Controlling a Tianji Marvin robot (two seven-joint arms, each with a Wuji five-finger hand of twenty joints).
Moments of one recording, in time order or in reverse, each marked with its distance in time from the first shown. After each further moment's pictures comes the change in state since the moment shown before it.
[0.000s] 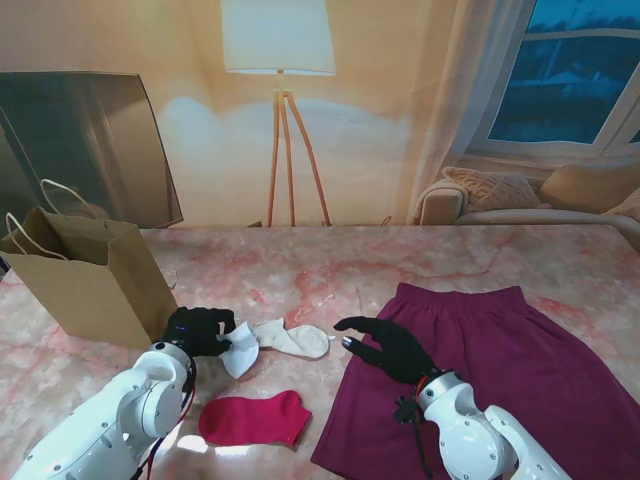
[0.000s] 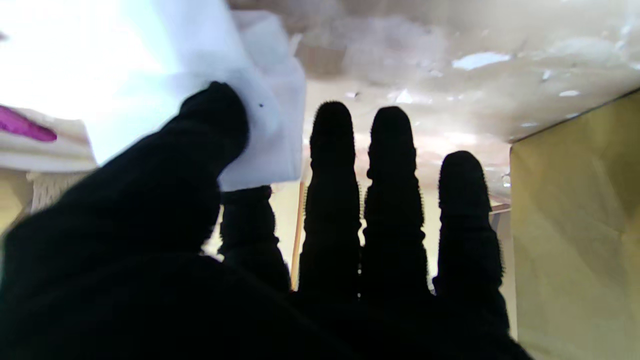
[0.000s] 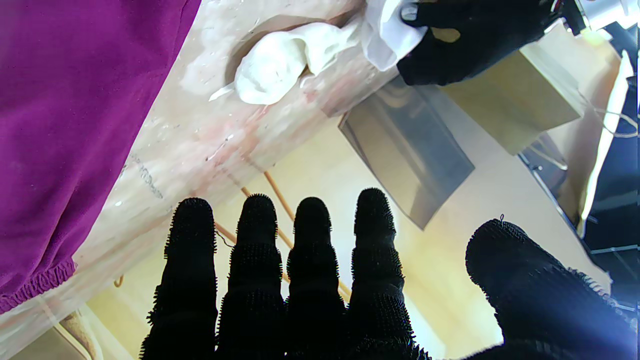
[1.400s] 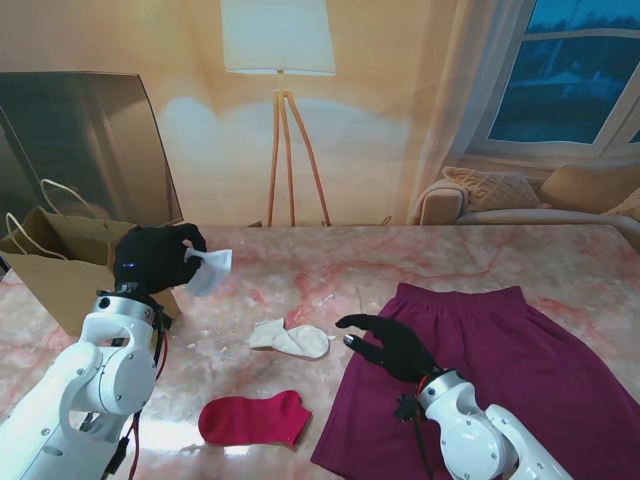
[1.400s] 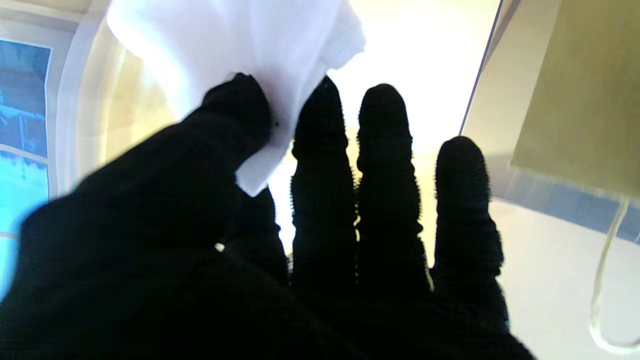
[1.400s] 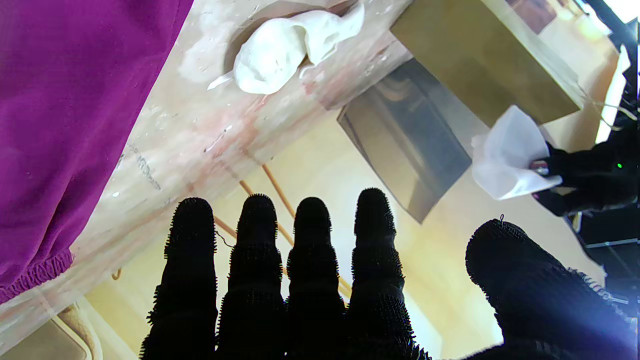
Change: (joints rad) left arm 0.152 -0.038 -0.290 -0.479 0.076 0.035 0.084; right arm 0.004 -0.001 0.004 0.010 0.000 -0.017 -0.018; left_hand 0.063 -0.061 0.044 -0.003 0.200 0.011 -0.098 -0.452 0.265 -0.059 -0.077 0.260 0.147 -0.047 0.152 -0.009 0.116 -0.024 0.137 -0.045; right_hand 0.000 0.000 0.000 0.000 0.000 -0.002 0.000 0.000 0.000 0.000 0.000 0.000 0.000 0.000 0.000 0.000 0.001 0.000 0.000 0.001
